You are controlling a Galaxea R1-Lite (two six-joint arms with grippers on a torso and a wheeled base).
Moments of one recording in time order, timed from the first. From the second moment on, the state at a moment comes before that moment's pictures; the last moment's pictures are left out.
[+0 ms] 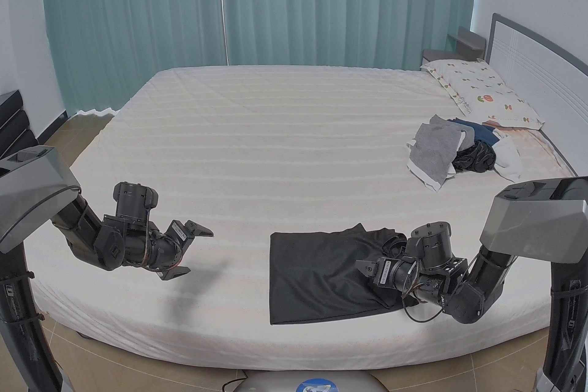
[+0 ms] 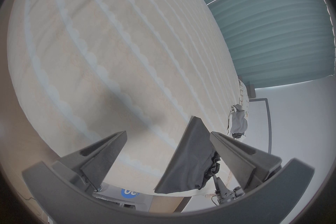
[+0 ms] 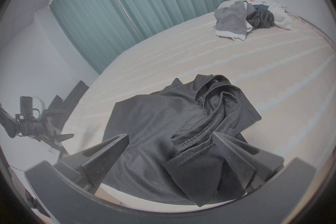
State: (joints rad) left arm -0.13 2.14 -0.83 -0.52 -0.32 -1.01; right arm 0.48 2.30 -0.64 -1.07 -0.10 0.56
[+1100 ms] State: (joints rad) left arm -0.13 2.14 -0.83 -0.52 -0.32 -1.01; right arm 0.40 2.23 -0.47 -1.04 -0.12 0.39
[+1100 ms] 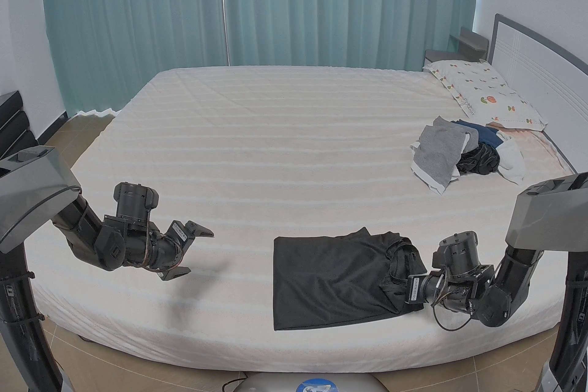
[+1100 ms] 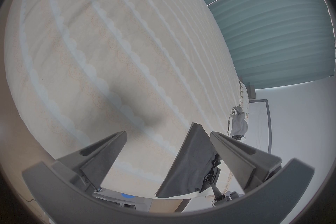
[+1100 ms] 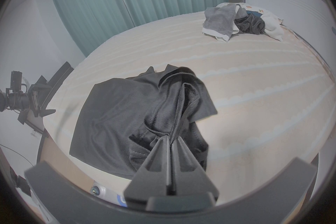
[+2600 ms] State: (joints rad) left arm -0.13 2.14 -0.83 -0.52 -0.31 -1.02; right arm 0.11 2.15 -0.42 -1.14 0.16 0.38
